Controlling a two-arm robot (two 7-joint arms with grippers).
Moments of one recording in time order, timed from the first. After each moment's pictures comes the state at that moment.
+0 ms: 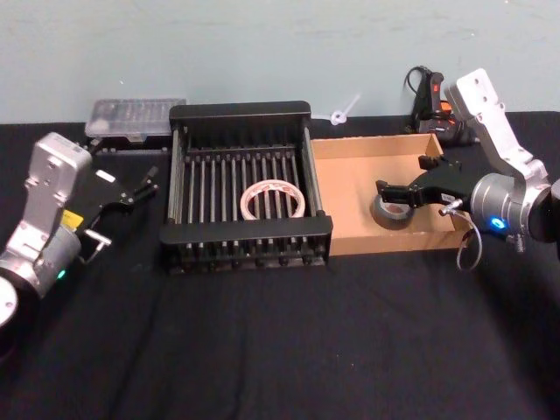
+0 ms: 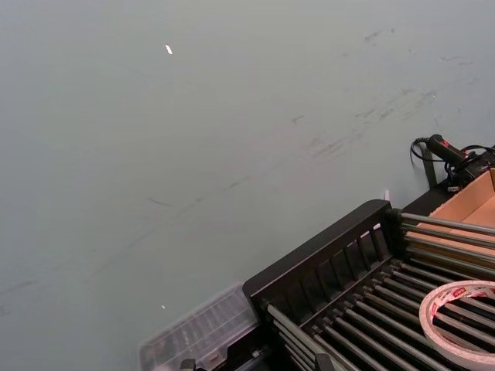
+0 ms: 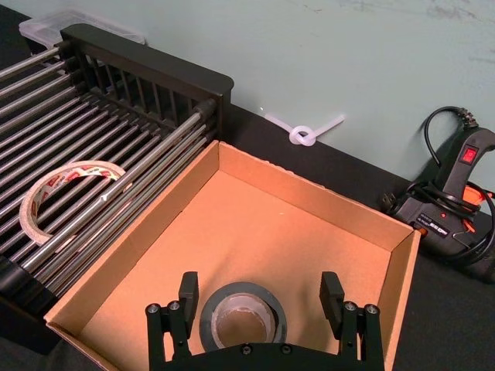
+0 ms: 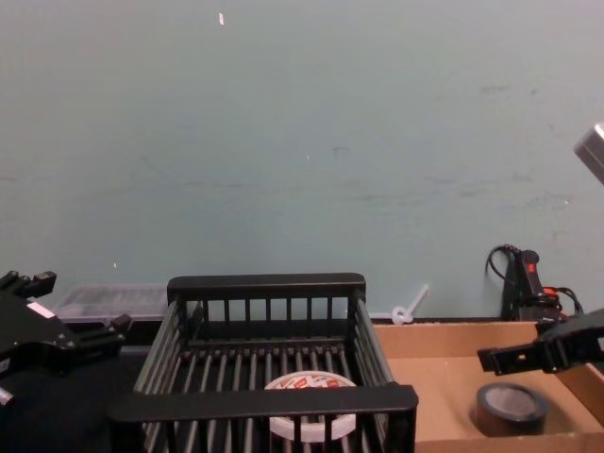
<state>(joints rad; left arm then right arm) -0.20 0.60 0.45 -1.41 -0.25 -0.12 0.03 0.45 0.47 -0.46 -1.33 0.35 0.45 0.33</state>
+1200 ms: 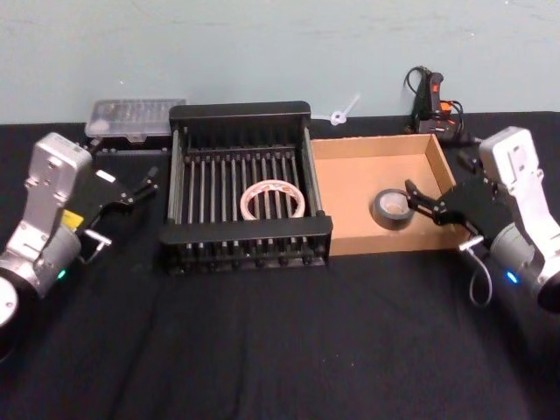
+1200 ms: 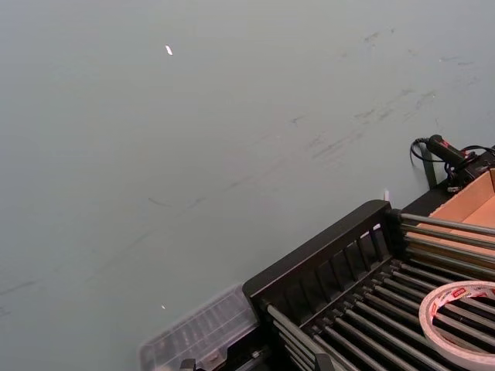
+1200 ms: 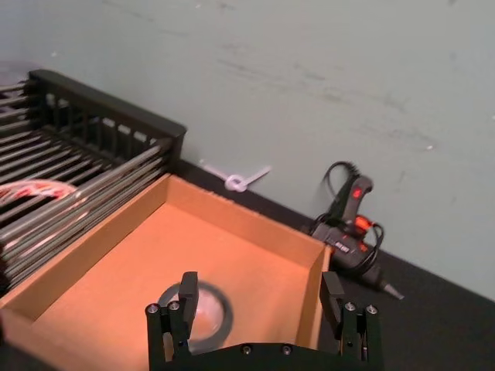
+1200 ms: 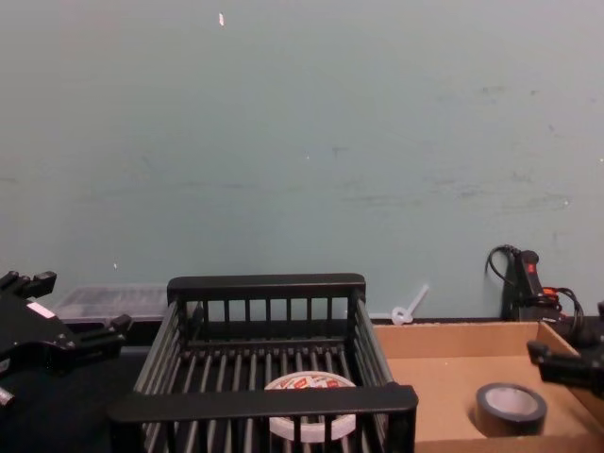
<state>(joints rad) -0.20 0.60 0.45 -1.41 -0.25 -0.12 0.03 0.16 0.46 -0.34 -1.46 0.16 0.04 0.11</state>
